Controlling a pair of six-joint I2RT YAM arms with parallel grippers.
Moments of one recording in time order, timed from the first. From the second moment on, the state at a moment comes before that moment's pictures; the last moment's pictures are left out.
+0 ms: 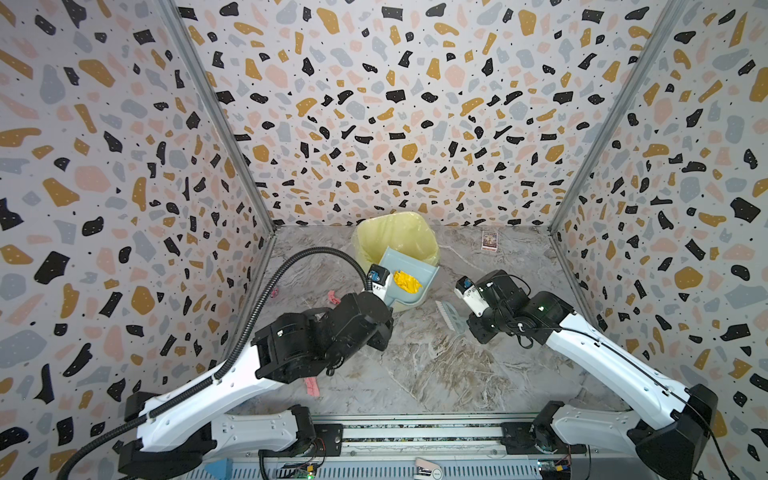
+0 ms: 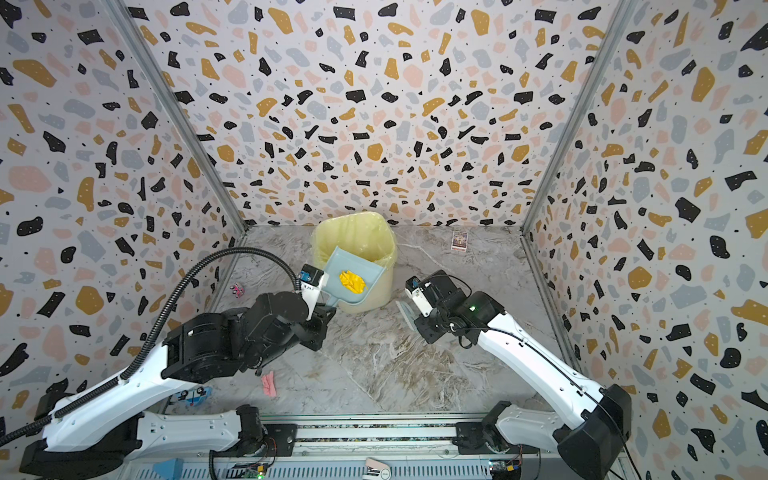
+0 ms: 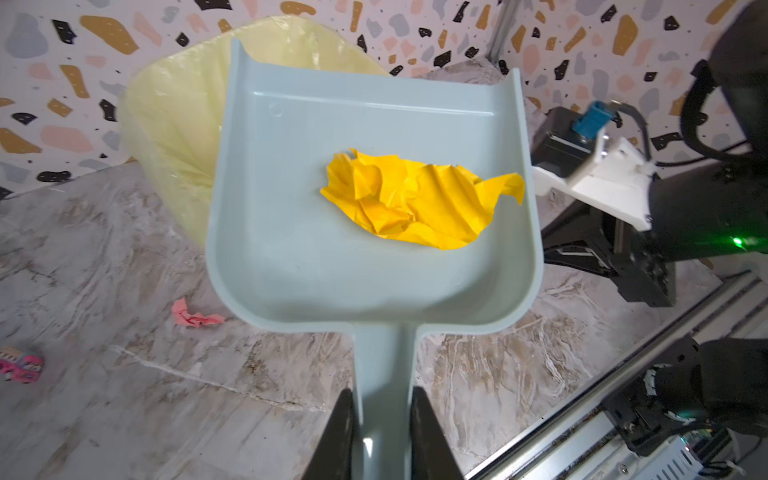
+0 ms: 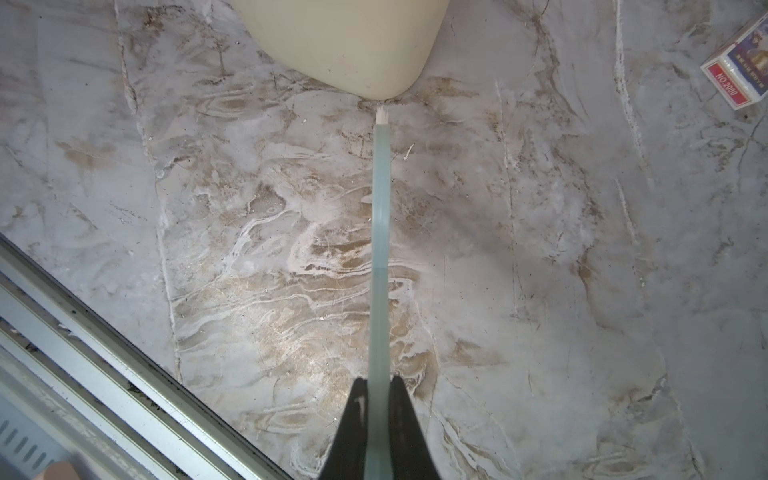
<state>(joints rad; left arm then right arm) -1.11 1.08 1.43 -1.07 -0.48 -0.47 0.71 1.18 1.13 -0.98 0.02 0.00</state>
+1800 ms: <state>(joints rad) -0.80 1.72 1.98 -1.29 -0.86 0.26 0.65 1.13 1.12 -0.97 -0.04 0.01</state>
